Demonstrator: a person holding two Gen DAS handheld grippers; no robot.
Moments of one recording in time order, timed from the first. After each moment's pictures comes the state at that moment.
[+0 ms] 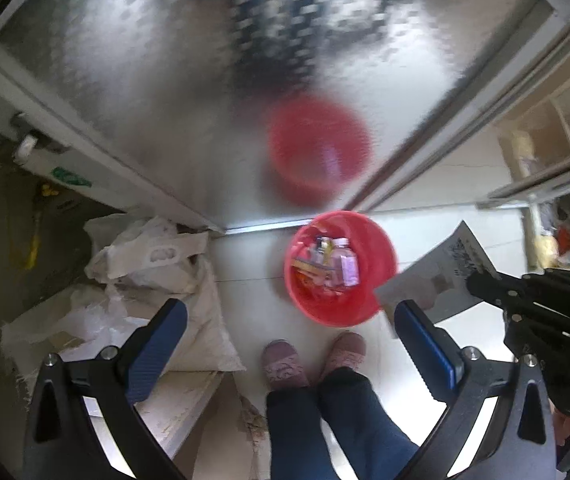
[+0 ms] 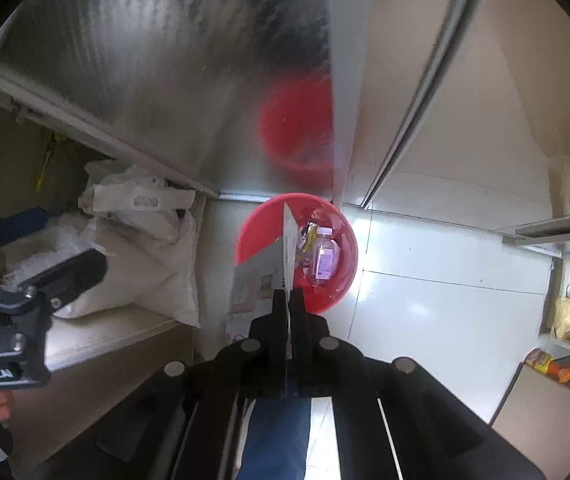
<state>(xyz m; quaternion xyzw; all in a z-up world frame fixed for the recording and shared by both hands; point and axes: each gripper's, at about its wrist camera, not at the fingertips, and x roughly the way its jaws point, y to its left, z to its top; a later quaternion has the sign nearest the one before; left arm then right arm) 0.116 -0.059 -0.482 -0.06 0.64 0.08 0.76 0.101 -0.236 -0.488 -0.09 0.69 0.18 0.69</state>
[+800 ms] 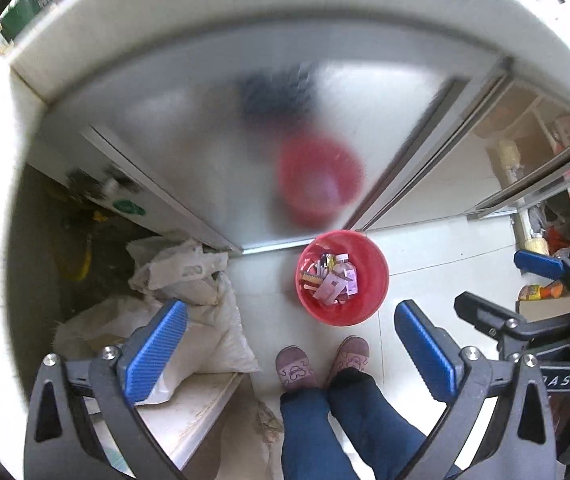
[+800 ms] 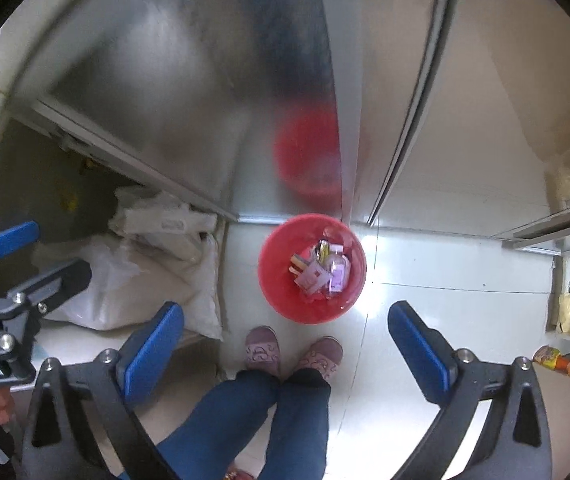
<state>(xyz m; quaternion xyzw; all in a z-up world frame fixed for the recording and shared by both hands) 0.092 -0.064 -0.367 -0.03 0.61 0.07 0.79 0.085 -0.240 -0.389 -0.04 0.66 0.18 0.73</state>
